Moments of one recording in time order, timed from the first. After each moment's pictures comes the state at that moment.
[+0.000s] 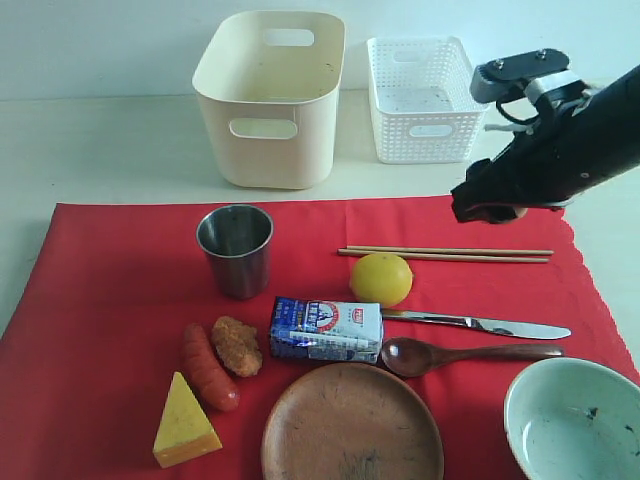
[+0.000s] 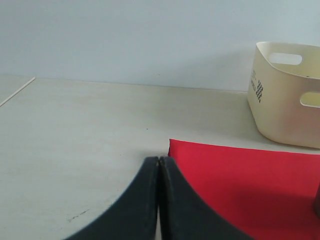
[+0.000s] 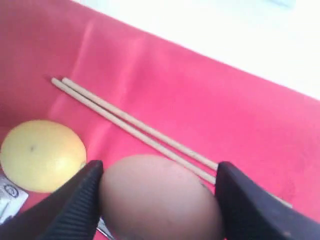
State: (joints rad) left arm -0.01 0.00 0.00 0.15 0.25 -0.19; right arm 0.24 1.58 -0.88 0.41 0.49 -0.50
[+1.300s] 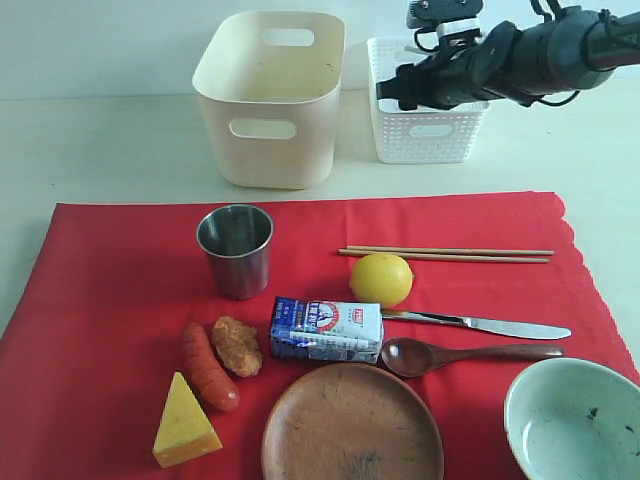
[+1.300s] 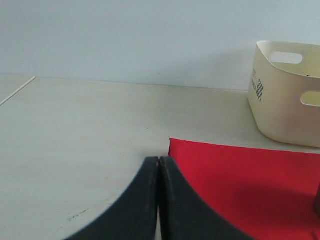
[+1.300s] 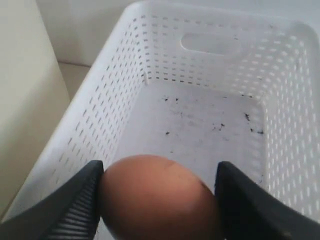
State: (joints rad) left arm -0.01 0.00 0.00 0.15 0.26 -0.19; right arm 0.24 2.30 -1.60 0.50 0.02 -0.46
